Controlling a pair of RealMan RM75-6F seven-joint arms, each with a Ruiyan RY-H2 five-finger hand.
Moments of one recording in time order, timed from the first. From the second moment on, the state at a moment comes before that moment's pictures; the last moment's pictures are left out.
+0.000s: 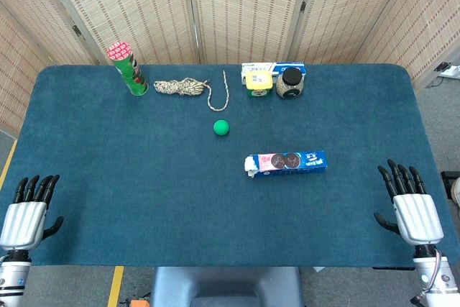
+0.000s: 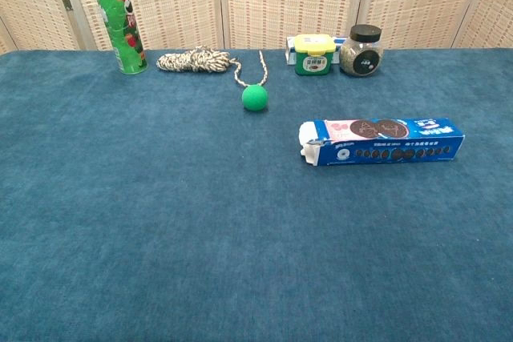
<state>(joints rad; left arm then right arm) -0.14 -1.22 -0.05 -1.56 1.41 1.43 0.32 0.10 -1.16 0.05 -1.65 -1.48 1.44 -0.26</state>
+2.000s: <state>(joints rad) -0.14 -1.19 -0.05 -1.58 1.40 1.41 0.27 0.66 -1.35 0.17 -1.30 -1.03 0.71 -0.32</state>
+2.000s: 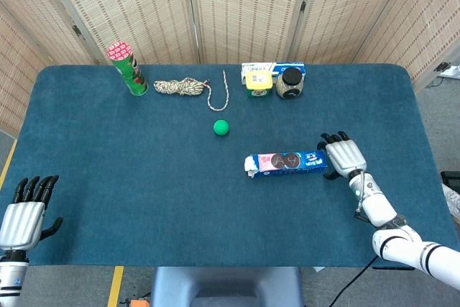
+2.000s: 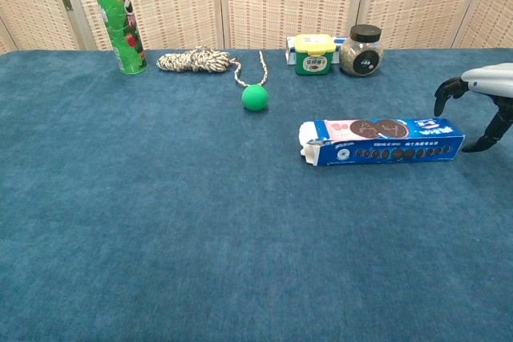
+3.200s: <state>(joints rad) -0.15 -1.20 -0.06 -1.57 1.36 1.38 0.30 0.69 -1.17 0.14 -1.54 -1.11 0.93 -0.47</state>
